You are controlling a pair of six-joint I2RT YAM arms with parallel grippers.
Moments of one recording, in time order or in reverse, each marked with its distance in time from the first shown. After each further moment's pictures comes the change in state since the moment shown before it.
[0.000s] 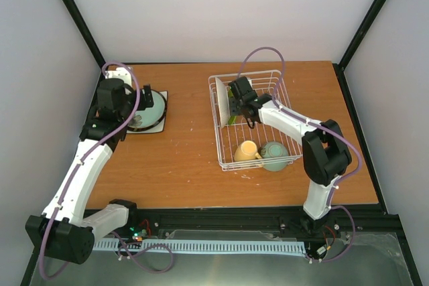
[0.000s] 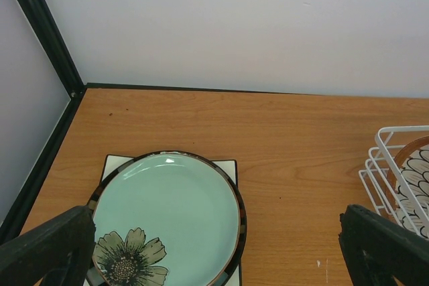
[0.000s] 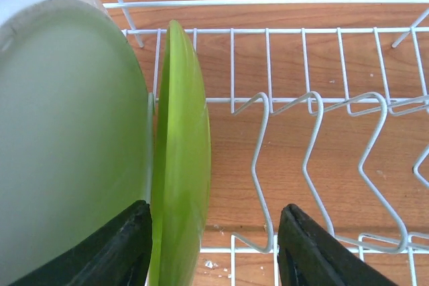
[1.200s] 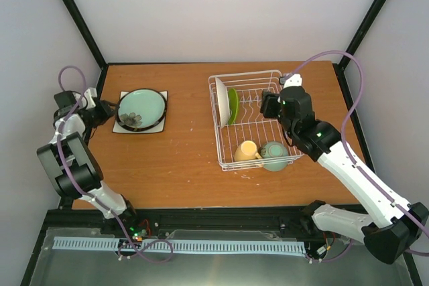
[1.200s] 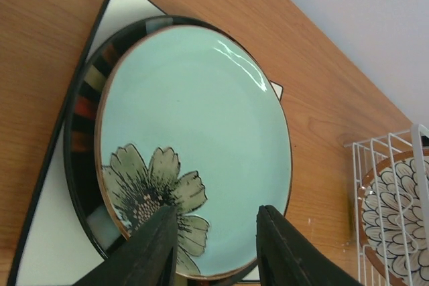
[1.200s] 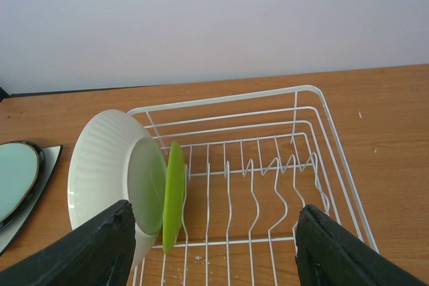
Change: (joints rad) left arm 0.714 0.545 -0.021 0.047 0.944 -0.051; right arm -0.003 -0.743 -0.271 0.003 0.099 -0.029
